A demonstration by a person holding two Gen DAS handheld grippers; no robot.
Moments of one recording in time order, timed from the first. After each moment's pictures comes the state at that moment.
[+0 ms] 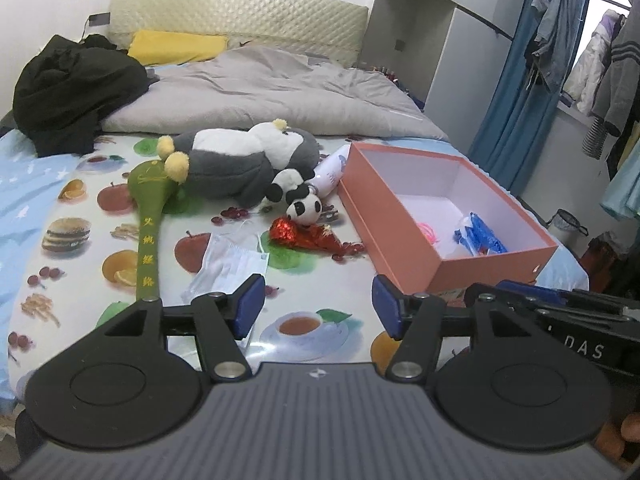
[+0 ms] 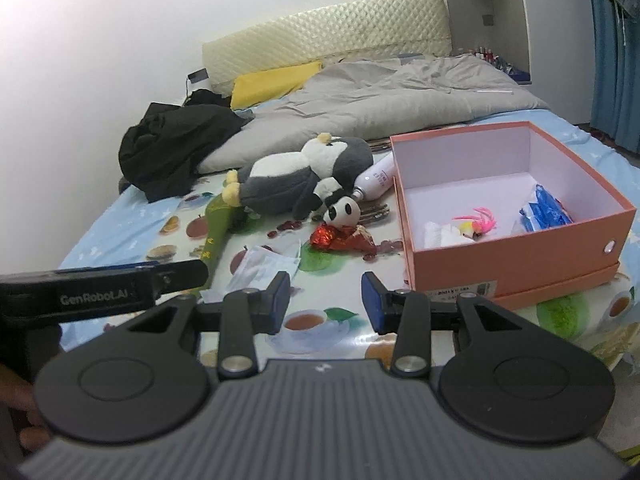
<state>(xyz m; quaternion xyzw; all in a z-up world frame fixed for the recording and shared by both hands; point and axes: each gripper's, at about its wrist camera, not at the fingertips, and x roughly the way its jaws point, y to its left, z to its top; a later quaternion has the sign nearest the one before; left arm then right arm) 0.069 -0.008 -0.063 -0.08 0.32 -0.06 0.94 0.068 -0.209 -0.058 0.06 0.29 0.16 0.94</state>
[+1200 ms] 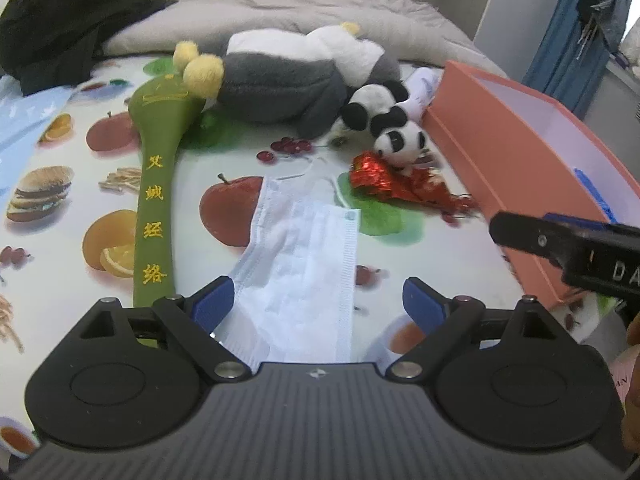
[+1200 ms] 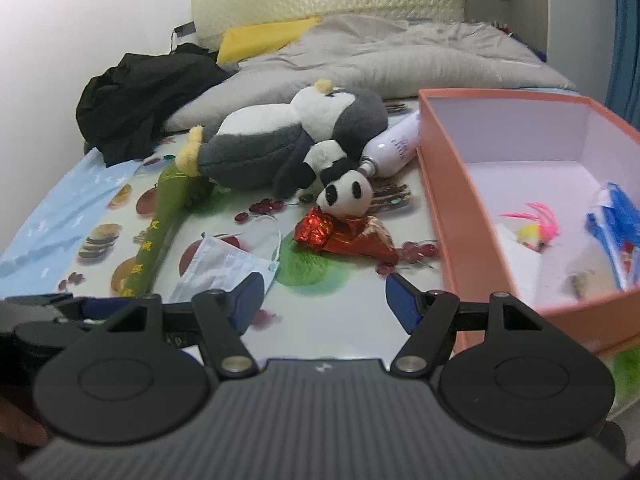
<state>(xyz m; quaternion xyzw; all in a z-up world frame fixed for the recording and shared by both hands) 0.215 0.054 -0.193 -0.08 0.42 -0.02 0.90 0.211 -0.141 -0.136 0.02 0.34 0.16 0.93</state>
